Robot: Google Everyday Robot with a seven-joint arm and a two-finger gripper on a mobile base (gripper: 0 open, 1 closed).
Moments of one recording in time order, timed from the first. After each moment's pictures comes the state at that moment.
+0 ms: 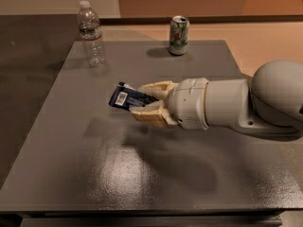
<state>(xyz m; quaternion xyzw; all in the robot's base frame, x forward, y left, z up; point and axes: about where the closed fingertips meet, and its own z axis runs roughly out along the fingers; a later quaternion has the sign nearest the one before) 0.449 0.015 0.905 -0.51 0.65 0.26 0.49</state>
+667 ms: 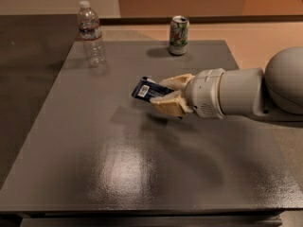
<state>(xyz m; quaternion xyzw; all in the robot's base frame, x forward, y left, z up) 0.482 -0.033 0.899 -0.47 0.71 0.21 0.47</state>
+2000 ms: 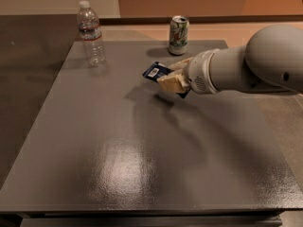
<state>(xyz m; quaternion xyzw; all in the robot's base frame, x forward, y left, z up) 0.556 -0.056 0.896 -0.40 0.78 0.17 0.45</state>
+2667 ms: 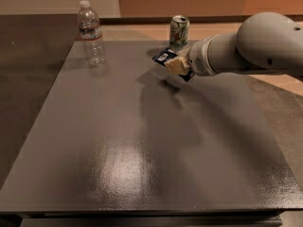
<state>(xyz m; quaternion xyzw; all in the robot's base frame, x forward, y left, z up) 0.622 -0.077 0.898 -0.35 0.80 0.14 0.46</state>
